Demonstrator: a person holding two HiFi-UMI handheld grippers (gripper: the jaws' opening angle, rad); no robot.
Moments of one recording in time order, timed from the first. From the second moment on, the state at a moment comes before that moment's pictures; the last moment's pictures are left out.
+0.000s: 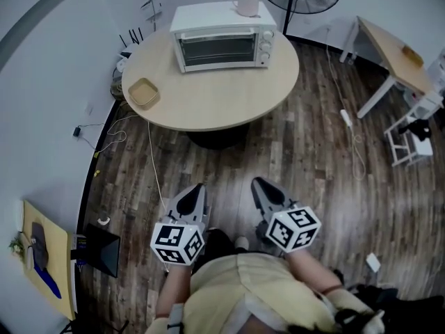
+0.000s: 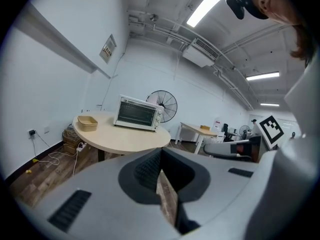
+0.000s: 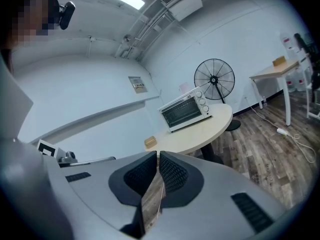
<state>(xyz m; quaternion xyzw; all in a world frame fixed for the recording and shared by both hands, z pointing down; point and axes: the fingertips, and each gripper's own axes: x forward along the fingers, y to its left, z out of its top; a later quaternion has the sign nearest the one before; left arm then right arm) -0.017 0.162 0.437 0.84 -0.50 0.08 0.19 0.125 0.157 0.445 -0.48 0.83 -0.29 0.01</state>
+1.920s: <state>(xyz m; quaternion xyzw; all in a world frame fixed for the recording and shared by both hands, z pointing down) -0.119 -0.157 0.431 0.86 -0.48 0.09 0.16 0.052 -0.185 0.397 -0.52 0.73 -0.39 0.18</state>
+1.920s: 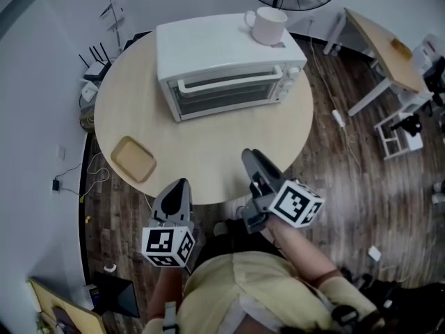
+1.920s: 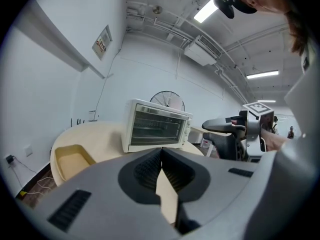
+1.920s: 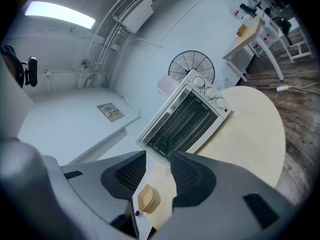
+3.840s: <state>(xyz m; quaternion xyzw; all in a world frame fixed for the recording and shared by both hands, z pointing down) -0.109 -0.261 0.418 0.77 -0.61 0.08 0.17 0.054 -0.373 0.371 -0.42 0.72 -0.50 0.25</state>
